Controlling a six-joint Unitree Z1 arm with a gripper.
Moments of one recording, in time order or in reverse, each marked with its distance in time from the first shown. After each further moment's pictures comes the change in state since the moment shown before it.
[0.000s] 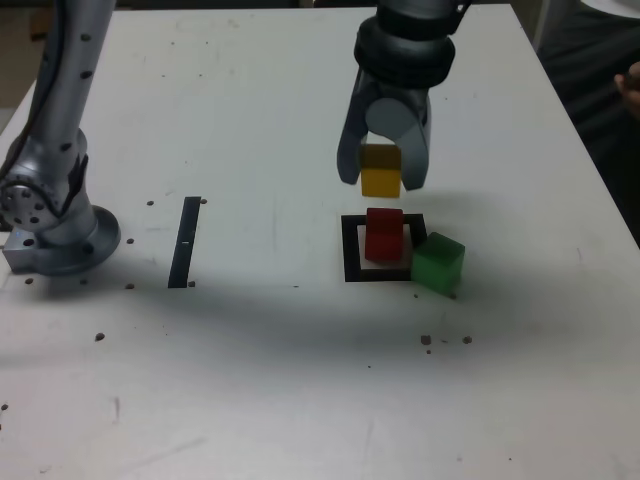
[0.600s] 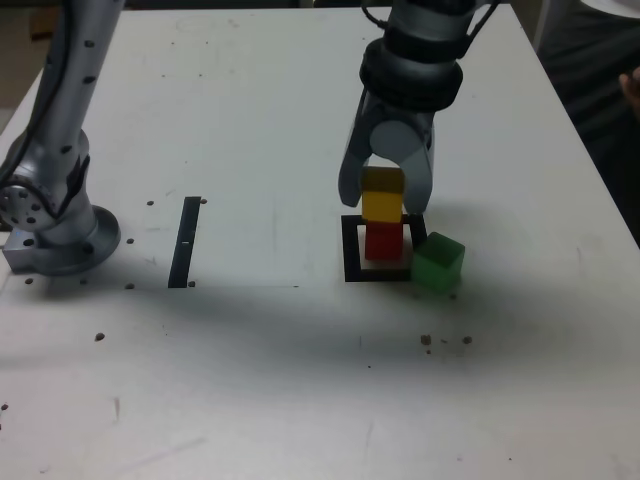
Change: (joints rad) arm -0.038 0.039 -0.009 0.007 -0.037 -0.029
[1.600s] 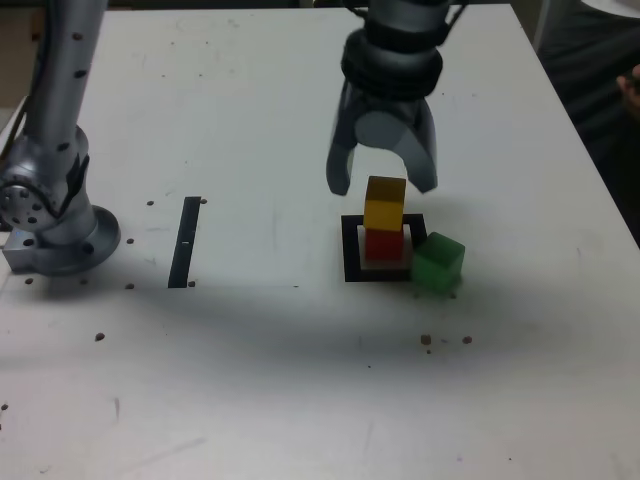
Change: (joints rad) arm 0.011 -0.089 0.088 -0.042 0.045 -0.058
